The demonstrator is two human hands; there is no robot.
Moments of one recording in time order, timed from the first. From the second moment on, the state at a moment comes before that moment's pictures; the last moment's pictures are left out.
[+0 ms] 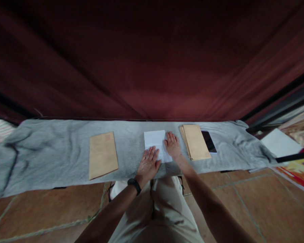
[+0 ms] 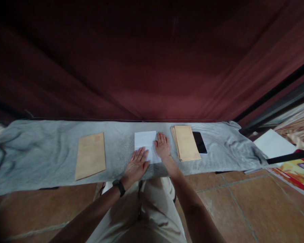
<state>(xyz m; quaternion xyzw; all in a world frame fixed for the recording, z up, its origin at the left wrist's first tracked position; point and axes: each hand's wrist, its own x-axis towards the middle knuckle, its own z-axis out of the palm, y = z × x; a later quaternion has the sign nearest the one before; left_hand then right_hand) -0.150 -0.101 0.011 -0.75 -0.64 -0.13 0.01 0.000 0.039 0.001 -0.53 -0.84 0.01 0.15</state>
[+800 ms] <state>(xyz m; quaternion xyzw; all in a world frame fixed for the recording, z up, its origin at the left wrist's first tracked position) -0.163 -0.132 0.003 -0.70 -0.70 -0.14 0.02 0.032 -0.053 -0.010 -0.47 -0.87 0.02 0.17</state>
